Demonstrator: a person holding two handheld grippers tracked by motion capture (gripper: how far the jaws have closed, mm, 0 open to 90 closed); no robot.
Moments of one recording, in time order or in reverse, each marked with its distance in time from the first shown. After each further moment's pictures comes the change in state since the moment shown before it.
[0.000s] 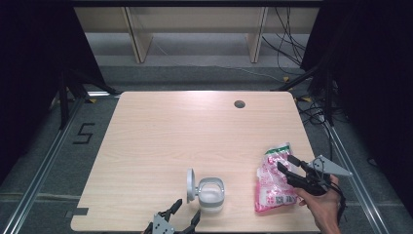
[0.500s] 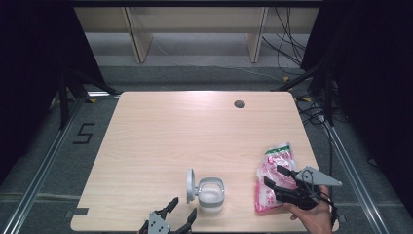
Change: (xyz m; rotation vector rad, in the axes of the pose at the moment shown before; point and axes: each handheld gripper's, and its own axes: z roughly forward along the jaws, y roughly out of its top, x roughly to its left) left arm 0.006 0.003 -0.002 0.013 0.024 -0.035; right arm 0.041 -0.006 -0.004 0.039 0.116 -0.026
